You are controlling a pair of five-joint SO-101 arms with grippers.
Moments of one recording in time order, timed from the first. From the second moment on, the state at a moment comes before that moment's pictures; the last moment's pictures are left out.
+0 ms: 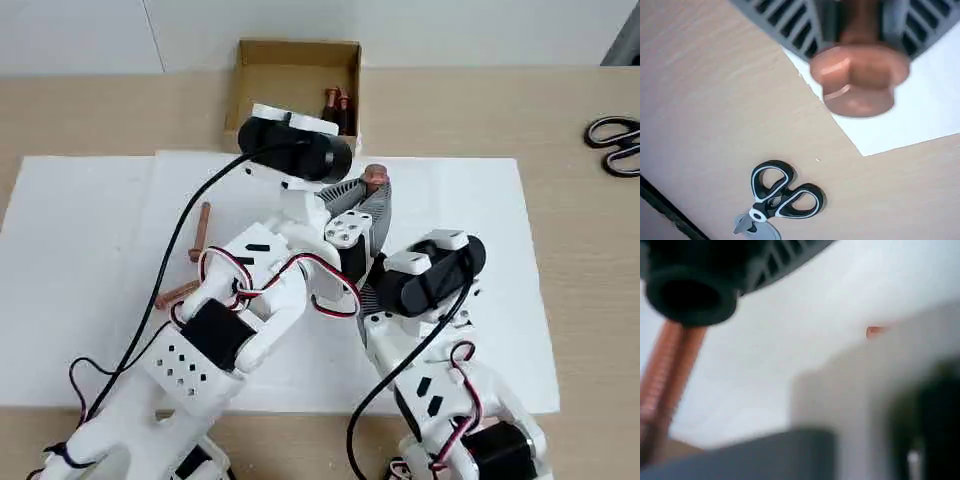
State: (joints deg) left arm 36.3 -39.9 36.1 32.0 25.9; right arm -26.5 -93.5 63.0 59.9 -4.0
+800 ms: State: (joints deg) left arm 38.4 -39.9 28.3 39.7 26.1; right arm -26.5 -93.5 63.0 59.9 -4.0
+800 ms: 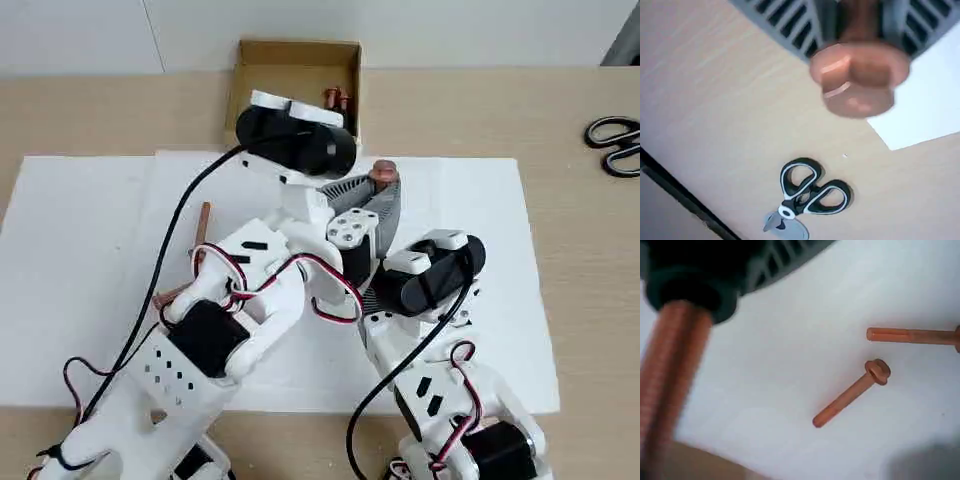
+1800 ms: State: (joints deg) left arm 38.9 -46.0 32.4 51.7 17.8; right arm -26.6 -93.3 63.1 60.0 -4.1
